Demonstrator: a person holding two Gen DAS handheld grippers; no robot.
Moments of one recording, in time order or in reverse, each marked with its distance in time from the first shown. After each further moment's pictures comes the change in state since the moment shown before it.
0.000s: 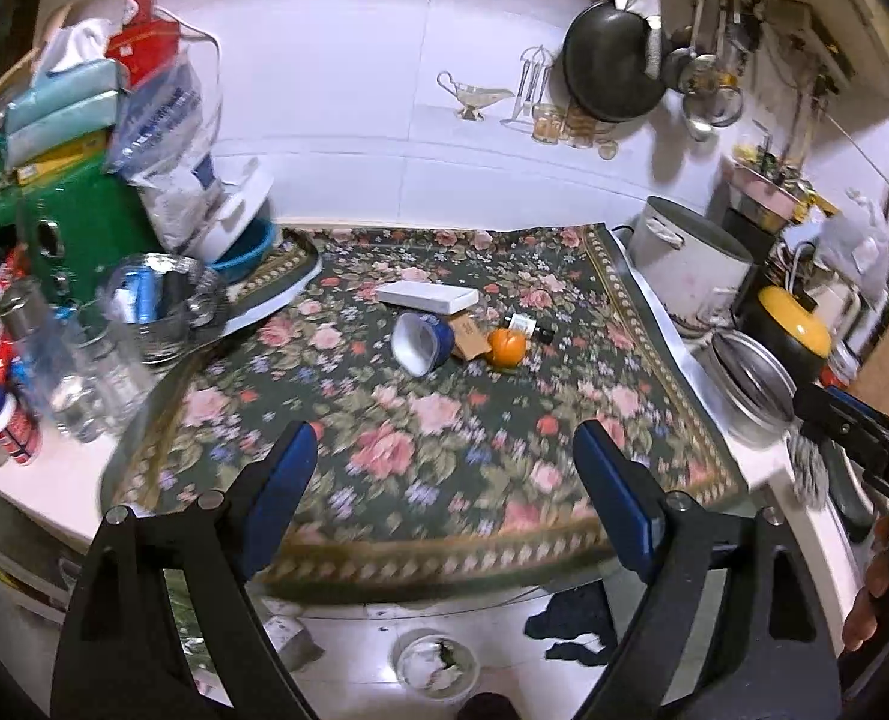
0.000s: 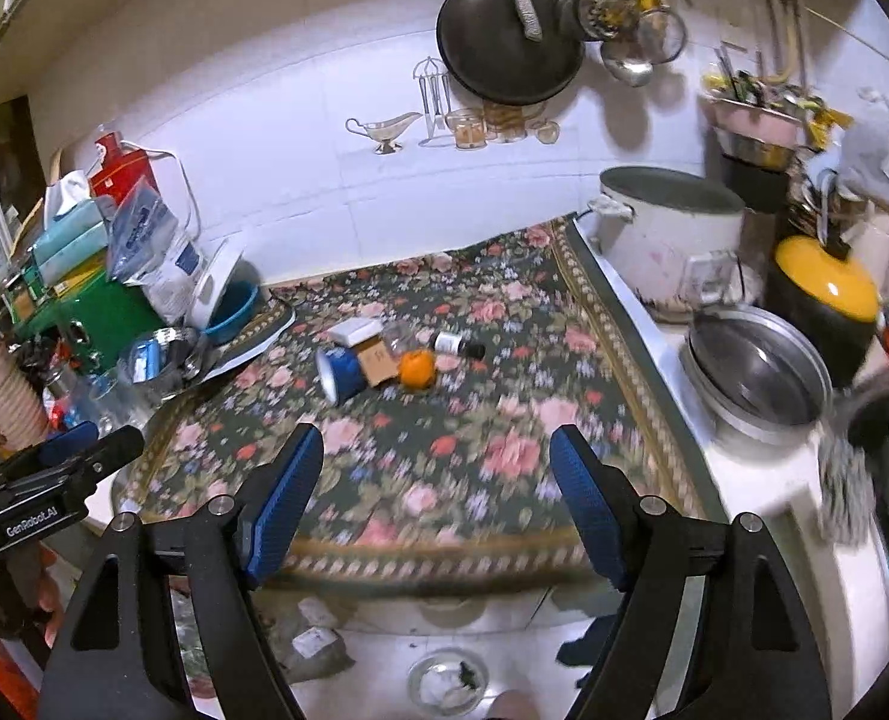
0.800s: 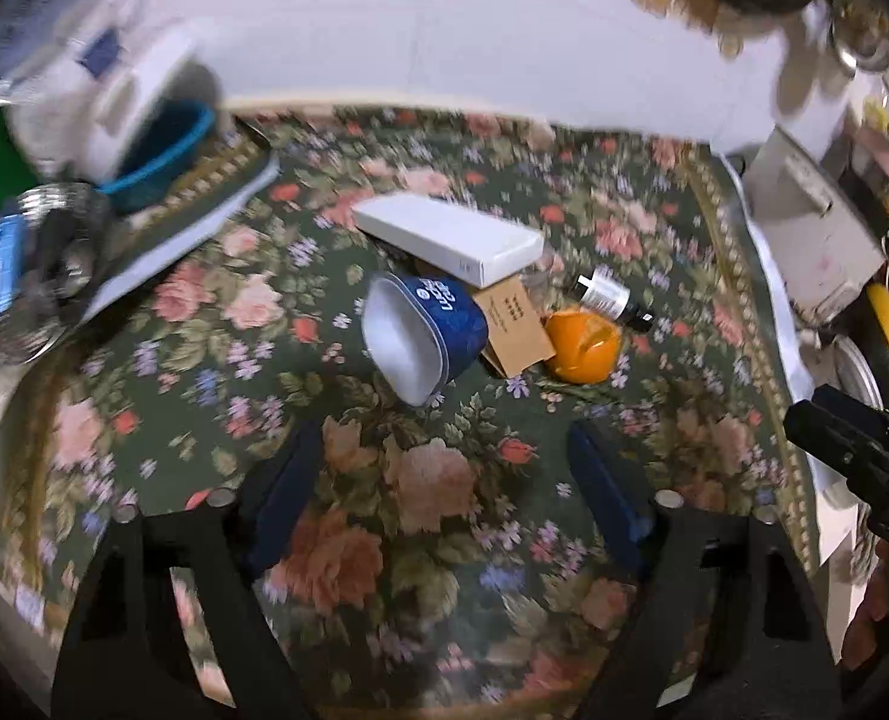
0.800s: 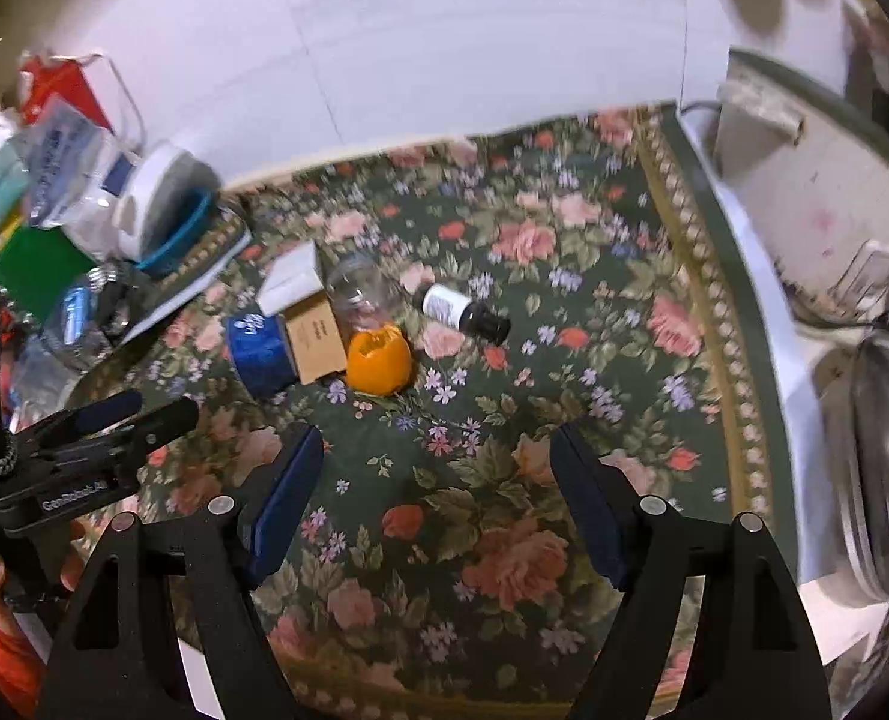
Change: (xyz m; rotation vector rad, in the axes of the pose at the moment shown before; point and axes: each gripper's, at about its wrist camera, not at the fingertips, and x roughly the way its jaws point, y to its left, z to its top) left arm 0.239 0.012 0.044 -0.055 0.304 0.050; right arm 0.217 -0.031 0.042 -0.041 0.344 0.116
